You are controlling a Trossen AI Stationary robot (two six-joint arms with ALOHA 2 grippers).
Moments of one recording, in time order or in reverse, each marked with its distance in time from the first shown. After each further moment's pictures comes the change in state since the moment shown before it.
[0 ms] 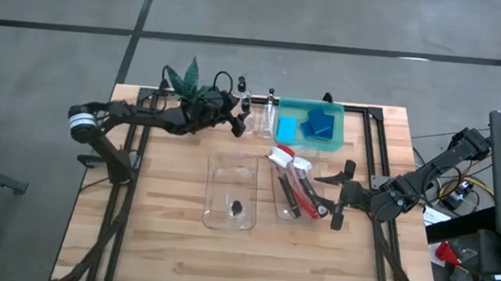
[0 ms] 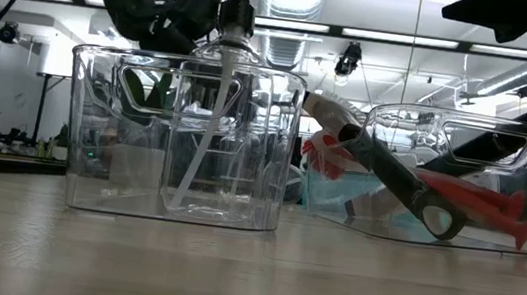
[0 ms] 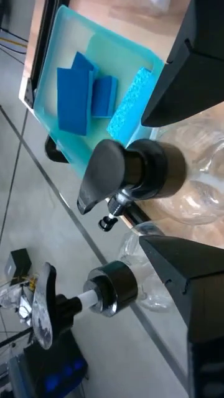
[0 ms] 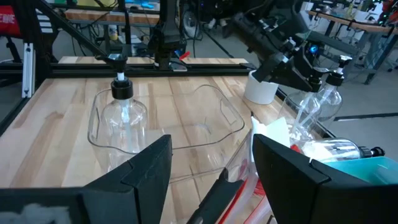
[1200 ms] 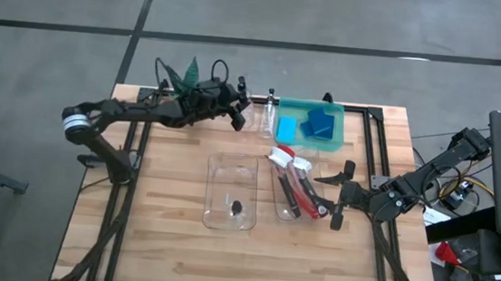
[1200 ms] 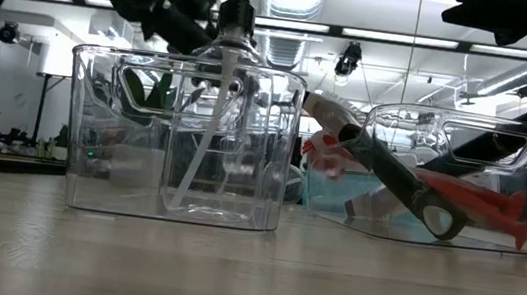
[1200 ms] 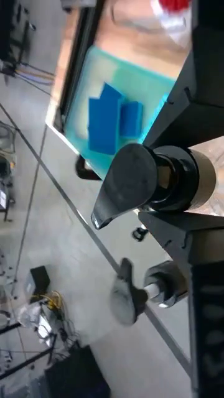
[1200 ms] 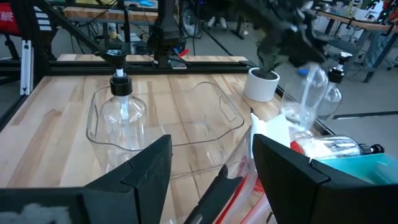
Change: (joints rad) left arm 0.028 -0.073 0.068 -0.068 0.113 0.034; right arm 0.000 0.000 -0.009 -0.001 0.001 0.008
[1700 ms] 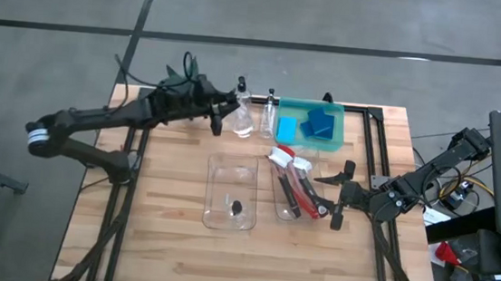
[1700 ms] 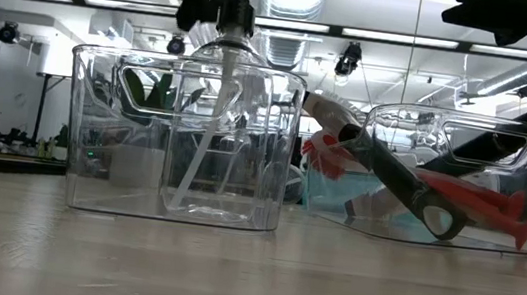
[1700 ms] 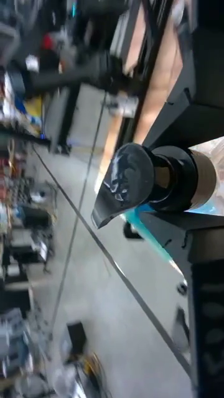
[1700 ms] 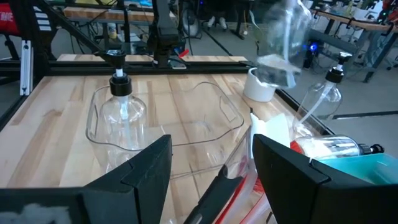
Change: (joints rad) left arm -0.087 -0.337 0.001 -0.178 0.144 -0.064; right arm 0.000 0.000 0.000 0.000 0.001 0.000
